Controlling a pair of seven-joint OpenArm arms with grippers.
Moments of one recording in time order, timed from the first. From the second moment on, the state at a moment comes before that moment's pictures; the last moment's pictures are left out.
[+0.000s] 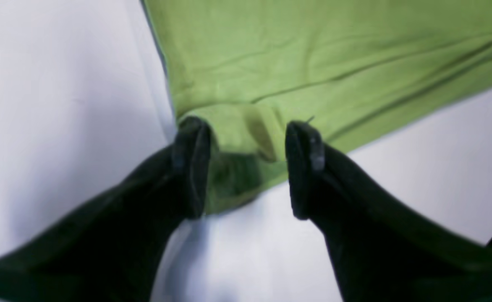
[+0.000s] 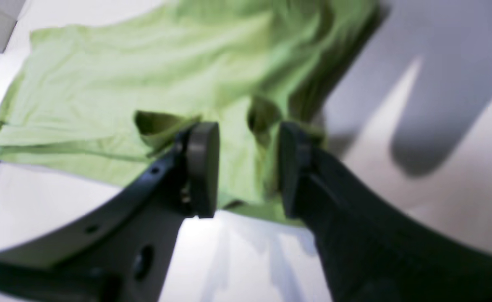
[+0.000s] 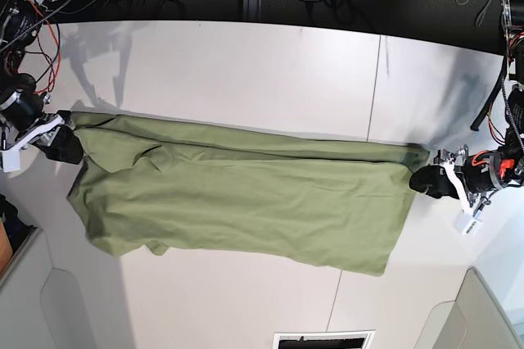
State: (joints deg) left arm -18.5 -40.6 5.0 63.0 -54.3 -38.1 52.2; right arm -0.2 13.5 35.4 90.0 44.6 33.1 -60.0
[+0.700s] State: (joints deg) left arm -19.6 -29.9 4.6 50.0 -38.3 -39.0 40.1; right arm -0.2 11.9 22.5 79.7 28.6 33.1 -48.6
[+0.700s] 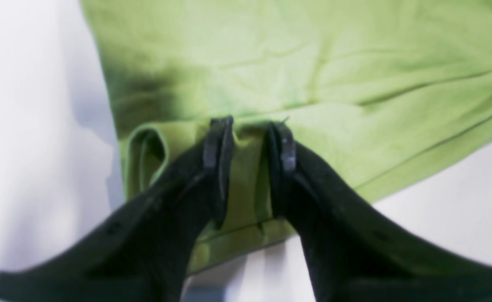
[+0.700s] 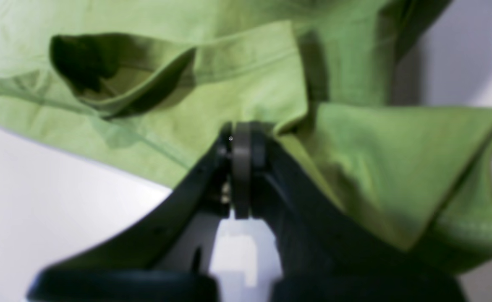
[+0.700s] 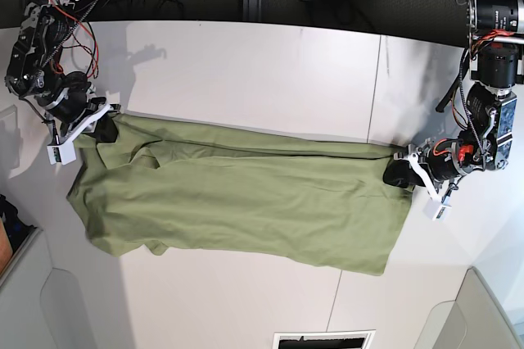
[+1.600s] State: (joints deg) left arm 13.2 -41.2 2.5 85.7 -51.7 -38.3 51.6; right arm -25.4 12.1 24.2 101.0 34.7 33.1 -53.3
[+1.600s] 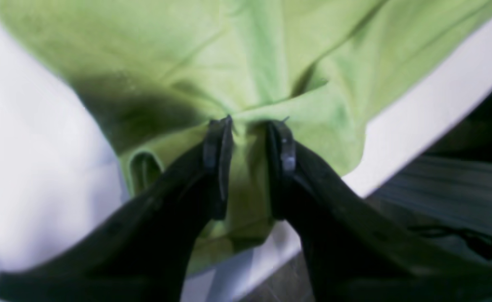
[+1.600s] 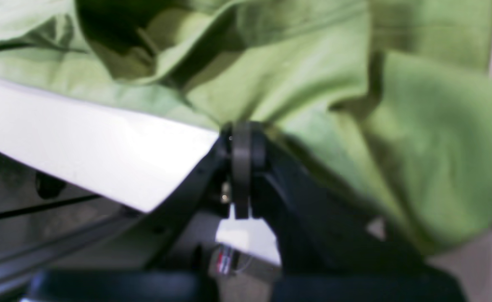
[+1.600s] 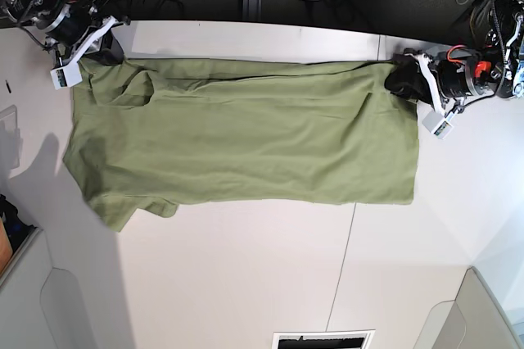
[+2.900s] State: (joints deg) left arm -30.9 -30.3 3.5 36.2 -33.2 -38.0 33.4; right arm 6.2 17.2 35.2 73.5 34.7 32.4 -50.0
